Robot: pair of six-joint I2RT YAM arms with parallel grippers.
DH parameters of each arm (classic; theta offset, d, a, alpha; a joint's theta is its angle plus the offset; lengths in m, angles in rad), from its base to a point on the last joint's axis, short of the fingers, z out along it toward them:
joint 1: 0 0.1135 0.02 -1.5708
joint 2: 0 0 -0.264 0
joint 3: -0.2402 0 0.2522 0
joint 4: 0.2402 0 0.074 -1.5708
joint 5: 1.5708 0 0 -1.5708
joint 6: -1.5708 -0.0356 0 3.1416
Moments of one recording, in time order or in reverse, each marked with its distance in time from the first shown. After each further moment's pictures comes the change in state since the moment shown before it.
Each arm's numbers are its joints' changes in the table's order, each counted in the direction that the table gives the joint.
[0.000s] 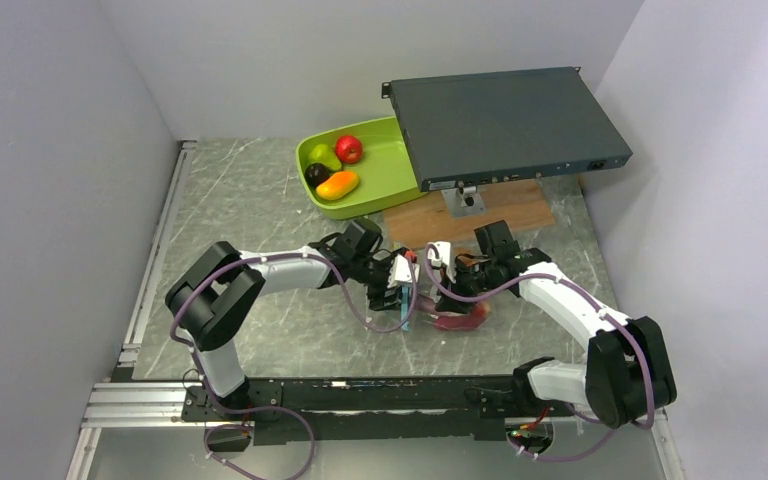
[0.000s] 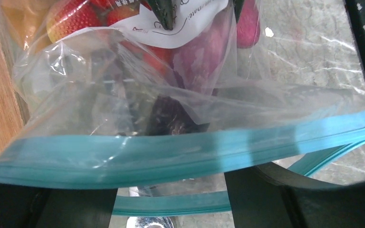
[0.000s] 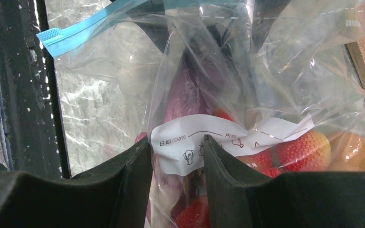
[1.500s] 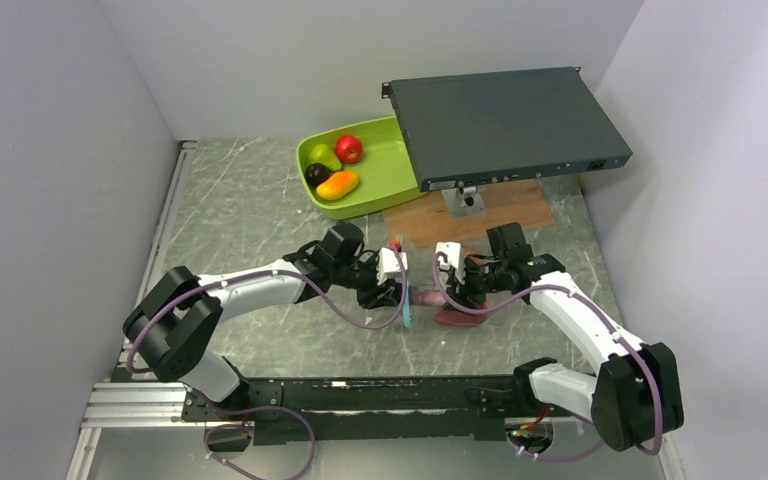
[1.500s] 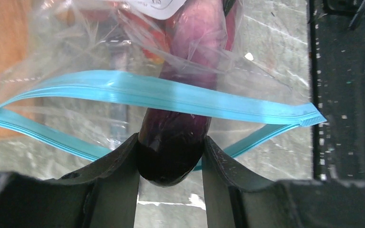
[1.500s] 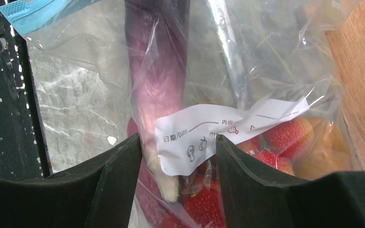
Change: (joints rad) left arm -0.006 -0.232 0.163 -0.090 -0.096 0.272; right arm -0.045 -0.103 0.015 0.013 0.054 0.051
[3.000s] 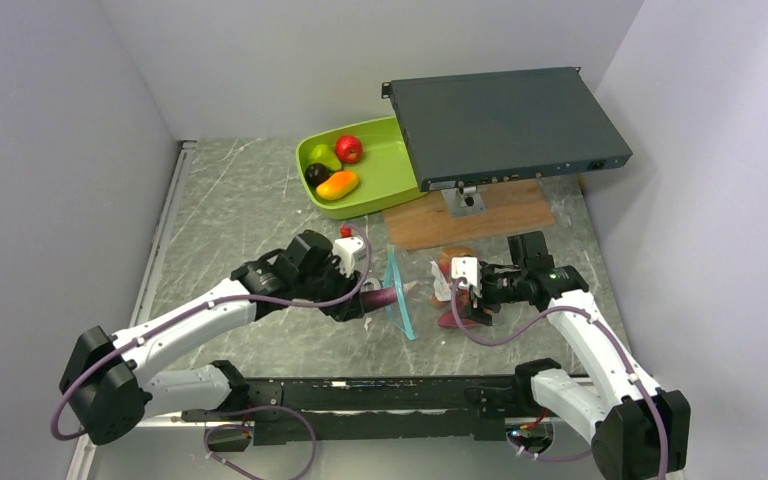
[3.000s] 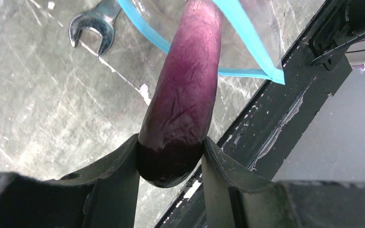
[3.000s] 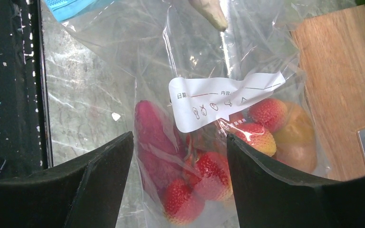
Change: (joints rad) left arm -0.001 -0.371 0.000 0.538 -0.306 0.630; right arm -0.097 -0.183 0.012 0.198 -0.075 0.264
